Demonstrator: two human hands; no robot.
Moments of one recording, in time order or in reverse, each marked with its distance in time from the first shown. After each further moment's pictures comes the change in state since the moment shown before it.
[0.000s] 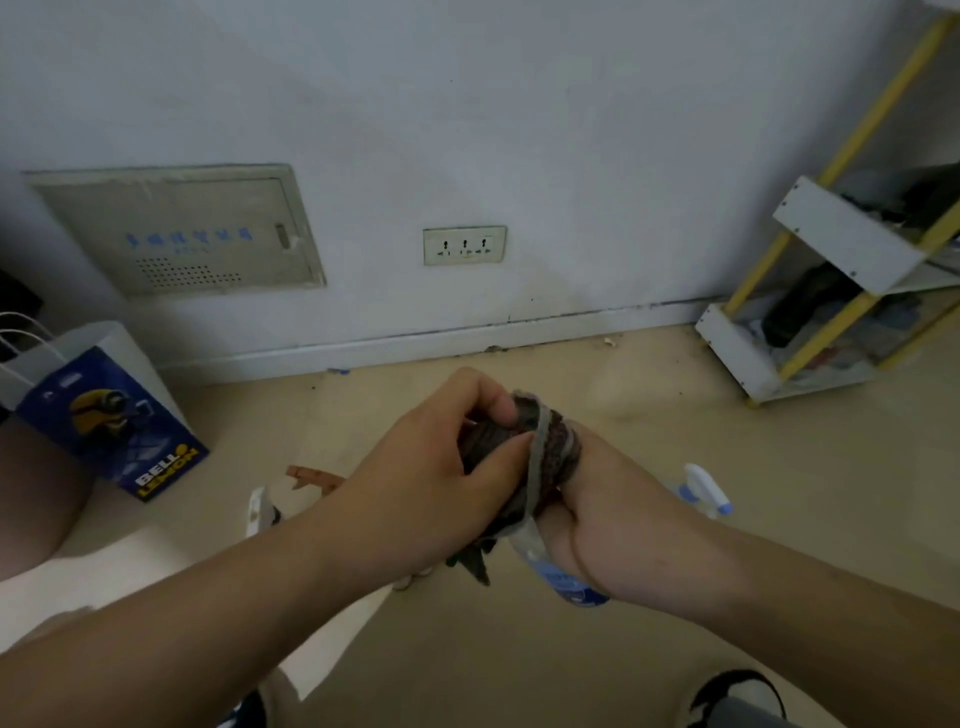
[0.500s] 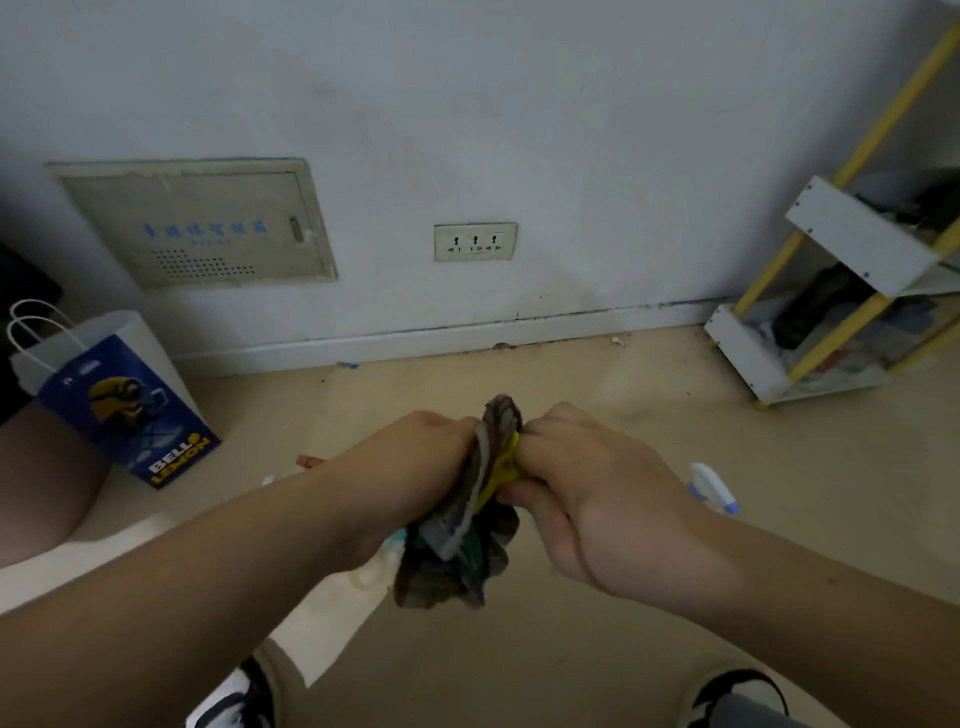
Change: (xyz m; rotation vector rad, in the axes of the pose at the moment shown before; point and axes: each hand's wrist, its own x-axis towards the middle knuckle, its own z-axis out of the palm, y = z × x) left_hand 0.002 0.011 -0.011 -0.184 -0.081 -0.585; right_hand 0.001 -0.009 -0.003 -0.149 0.062 -0.205
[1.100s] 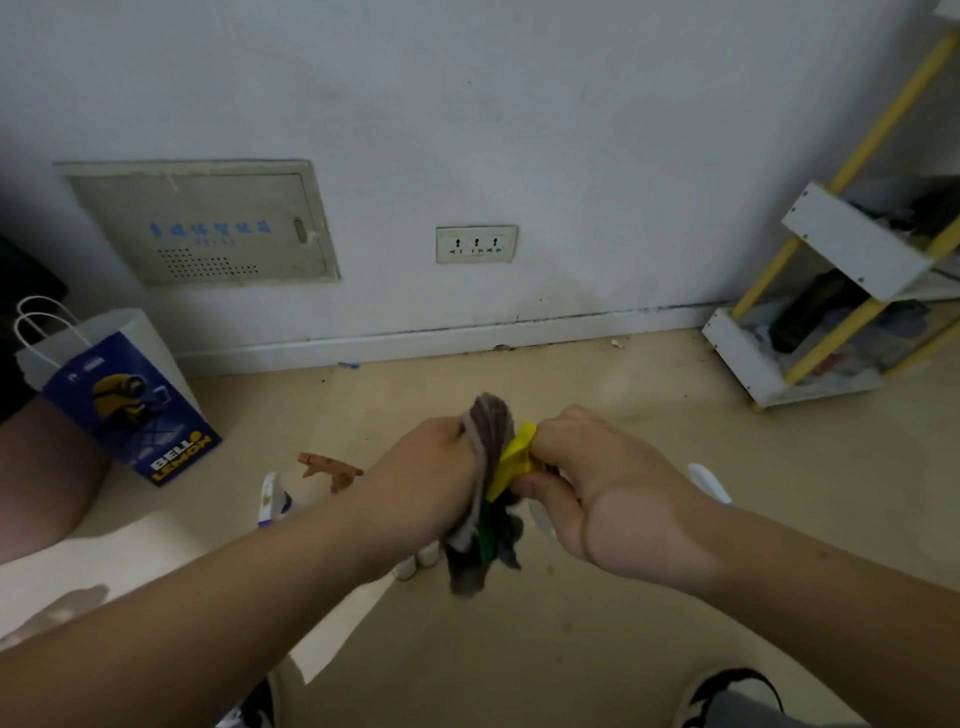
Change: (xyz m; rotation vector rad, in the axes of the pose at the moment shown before) left_hand 0.007 -0.026 0.012 0.051 0.018 0.212; right_hand 0.002 0.010 0.000 0.048 -0.125 0.125
